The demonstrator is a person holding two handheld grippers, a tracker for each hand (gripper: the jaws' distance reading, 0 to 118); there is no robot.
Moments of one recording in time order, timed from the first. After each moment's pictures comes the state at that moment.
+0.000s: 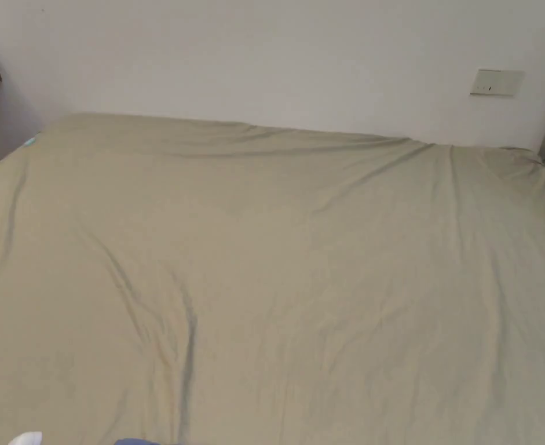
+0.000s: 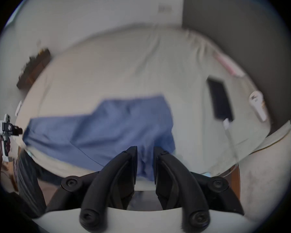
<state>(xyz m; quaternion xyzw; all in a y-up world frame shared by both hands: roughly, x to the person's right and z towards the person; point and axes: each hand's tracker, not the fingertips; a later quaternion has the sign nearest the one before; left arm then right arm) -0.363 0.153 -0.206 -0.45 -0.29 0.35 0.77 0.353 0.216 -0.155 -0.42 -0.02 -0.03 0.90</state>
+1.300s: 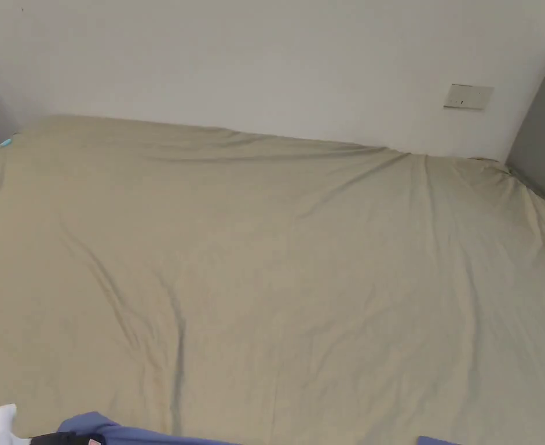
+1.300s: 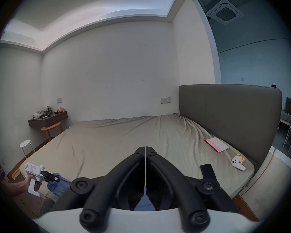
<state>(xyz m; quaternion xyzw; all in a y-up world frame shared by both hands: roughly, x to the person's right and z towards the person) -0.398 0.122 -0.237 -0.43 -0.15 0.43 0.78 0.256 0.400 -0.065 -0.10 -0.02 -0.03 0.99</state>
